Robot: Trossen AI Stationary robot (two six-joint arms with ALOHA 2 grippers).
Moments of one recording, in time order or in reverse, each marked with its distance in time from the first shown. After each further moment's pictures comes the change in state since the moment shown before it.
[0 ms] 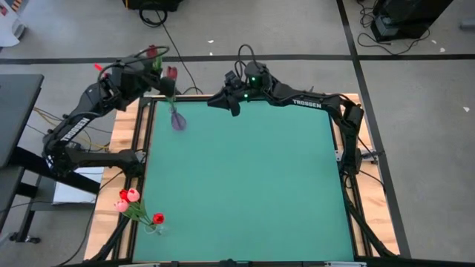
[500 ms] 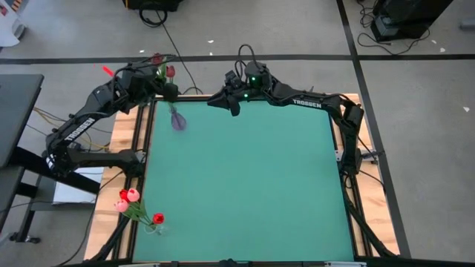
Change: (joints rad) left arm 0.008 -0.002 -0.084 -0.054 0.056 -0.132; right arm -0.002 0.000 0.000 0.000 0.012 -0.012
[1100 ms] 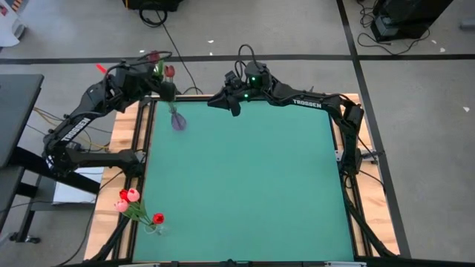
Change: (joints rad) left arm 0.000 -0.002 0.062 -0.033 -0.003 0.075; right arm 0.000 0.000 0.000 0.000 -0.022 0.011
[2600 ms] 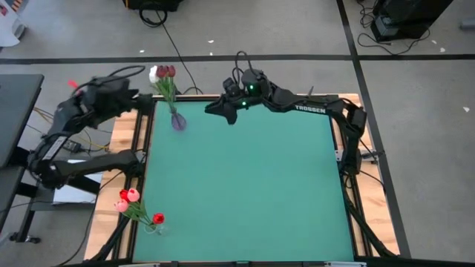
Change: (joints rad) left arm -0.008 -0.250 -0.062 -0.211 0.098 -0.175; right arm 0.094 -0.047 -0.001 -0.108 0.160 0.011
